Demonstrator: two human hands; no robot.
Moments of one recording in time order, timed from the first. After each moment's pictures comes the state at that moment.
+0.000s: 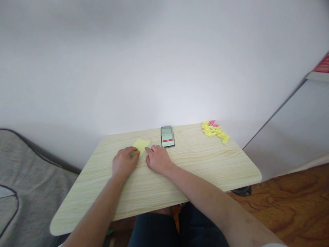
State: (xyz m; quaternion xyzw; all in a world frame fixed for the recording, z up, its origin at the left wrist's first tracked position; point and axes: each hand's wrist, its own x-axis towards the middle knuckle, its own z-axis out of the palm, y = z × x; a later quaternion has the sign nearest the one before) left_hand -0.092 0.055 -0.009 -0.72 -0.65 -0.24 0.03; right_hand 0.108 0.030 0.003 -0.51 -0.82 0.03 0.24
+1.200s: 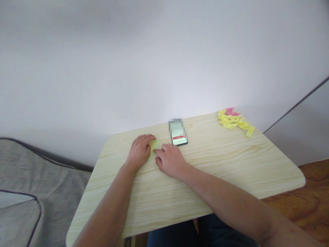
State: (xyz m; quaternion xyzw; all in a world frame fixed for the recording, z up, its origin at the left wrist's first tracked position) left_hand -0.089 0.117 -0.004 -0.85 -0.47 -0.22 -0.01; right_hand 0.102 0.041 -0.003 -0.51 -0.82 0.07 0.24
